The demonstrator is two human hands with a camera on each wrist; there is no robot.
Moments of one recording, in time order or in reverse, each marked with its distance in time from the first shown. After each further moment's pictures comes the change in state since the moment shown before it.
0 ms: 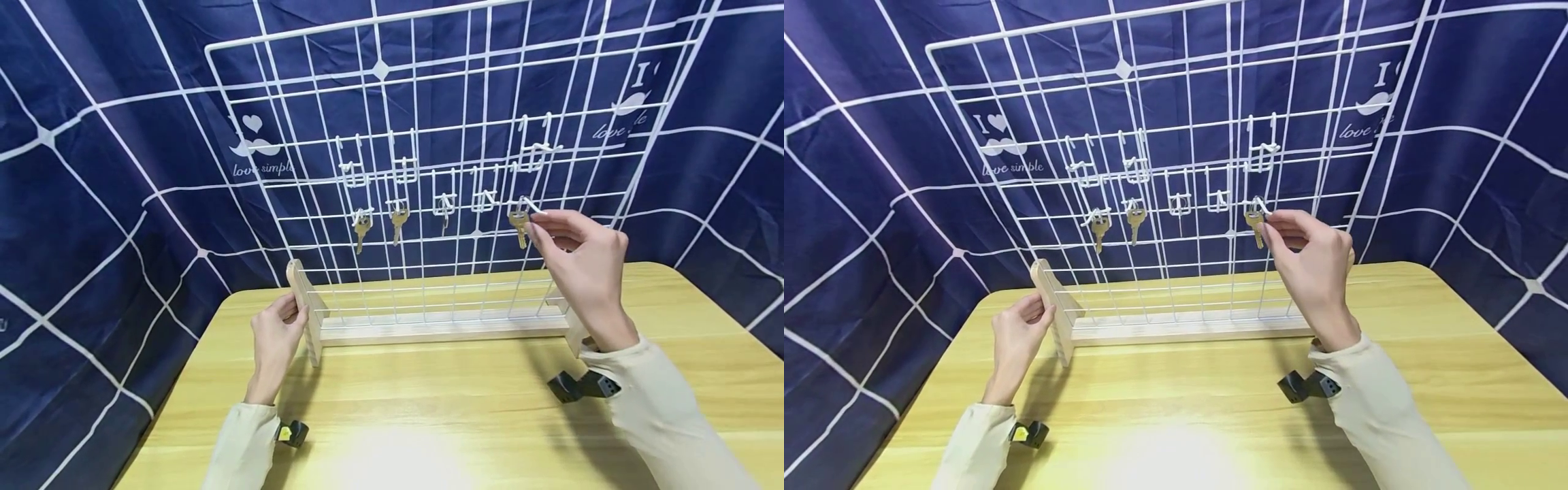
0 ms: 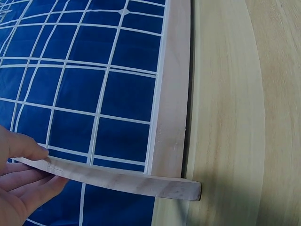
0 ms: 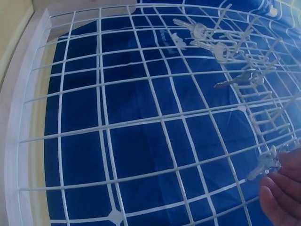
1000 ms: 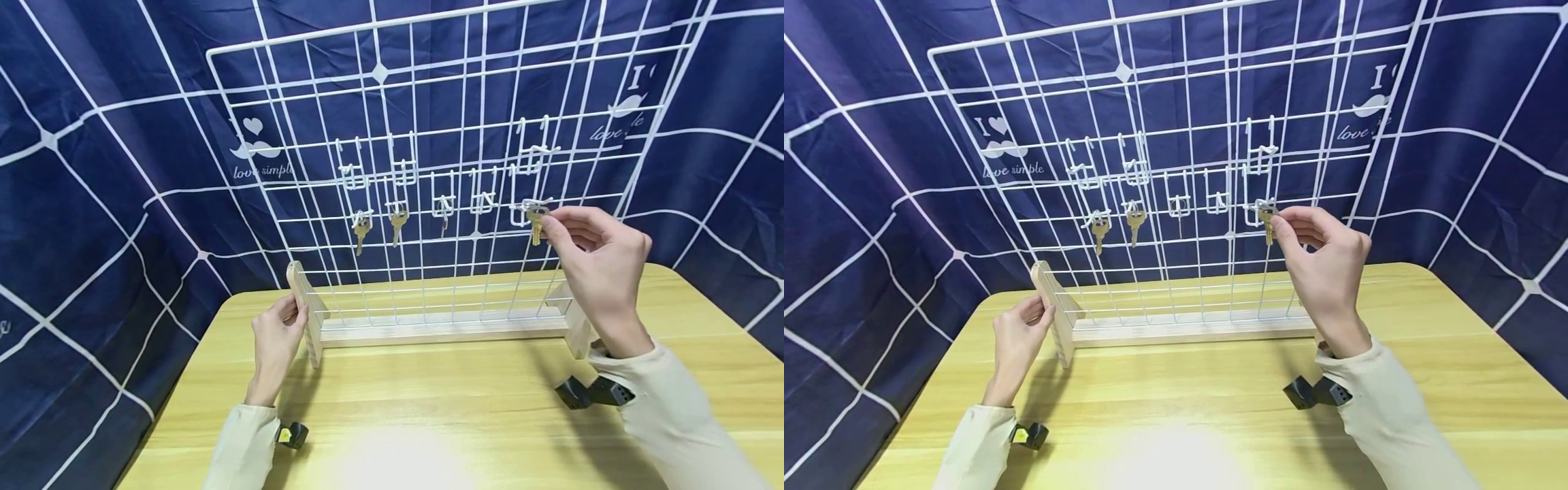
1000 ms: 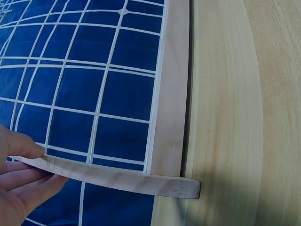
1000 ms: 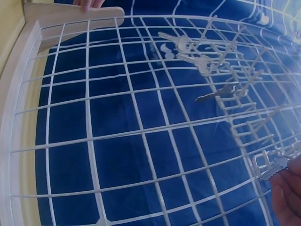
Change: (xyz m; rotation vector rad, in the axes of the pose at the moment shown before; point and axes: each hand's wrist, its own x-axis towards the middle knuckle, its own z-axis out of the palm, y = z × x) left_hand -0.001 0.001 -0.001 0.038 0.018 0.054; right_hand 0.001 -0.013 -0.012 0.161 0.081 0.048
